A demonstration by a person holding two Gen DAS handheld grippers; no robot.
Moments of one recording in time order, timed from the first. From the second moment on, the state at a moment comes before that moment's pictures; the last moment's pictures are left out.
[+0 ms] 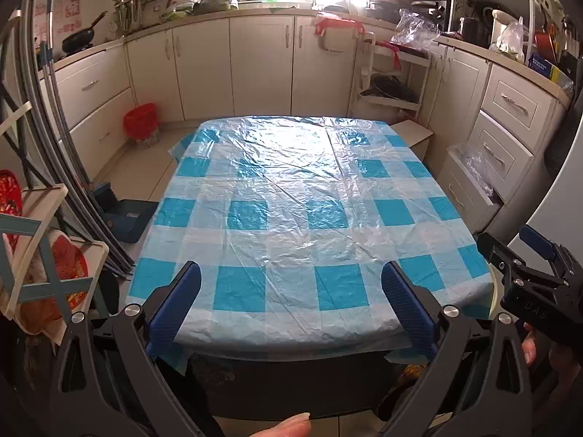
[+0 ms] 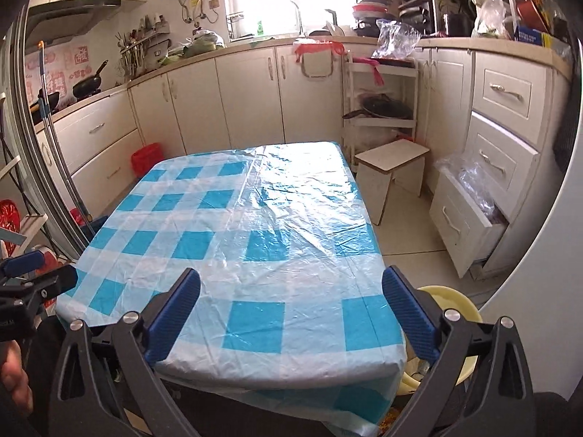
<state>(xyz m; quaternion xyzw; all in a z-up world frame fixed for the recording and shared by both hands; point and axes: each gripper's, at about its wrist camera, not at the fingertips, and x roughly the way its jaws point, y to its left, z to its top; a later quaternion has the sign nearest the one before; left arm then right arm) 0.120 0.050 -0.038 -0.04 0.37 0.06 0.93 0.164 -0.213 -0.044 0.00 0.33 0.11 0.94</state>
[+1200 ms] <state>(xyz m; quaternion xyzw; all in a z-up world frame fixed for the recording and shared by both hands) 0.001 0.023 0.037 0.00 0.29 0.03 0.96 0.004 -0.204 0.030 0.04 0.29 0.05 0.96</state>
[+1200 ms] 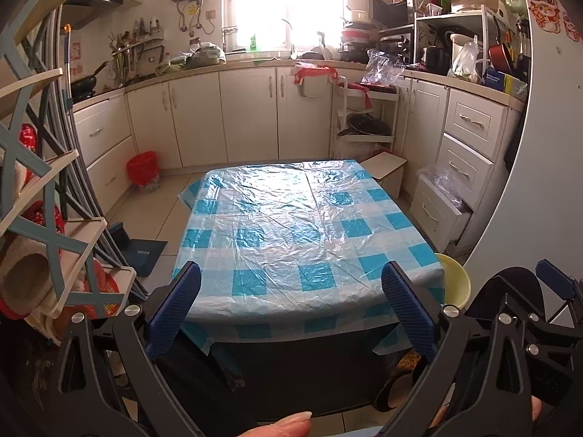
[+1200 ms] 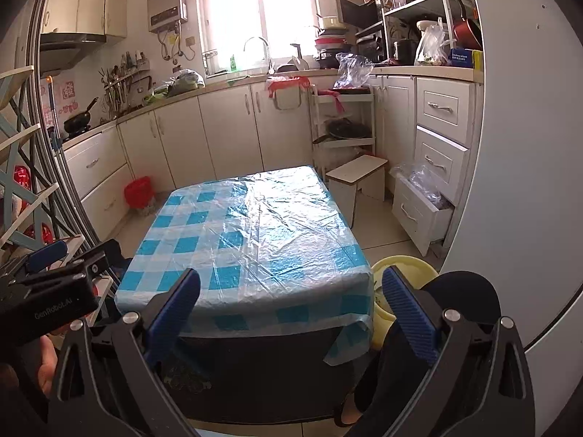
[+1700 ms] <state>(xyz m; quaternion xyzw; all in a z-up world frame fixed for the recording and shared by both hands) -0.007 0.016 0.041 0.00 0.28 0.02 0.96 -0.001 -0.207 0.030 0.05 0.28 0.05 0.96</state>
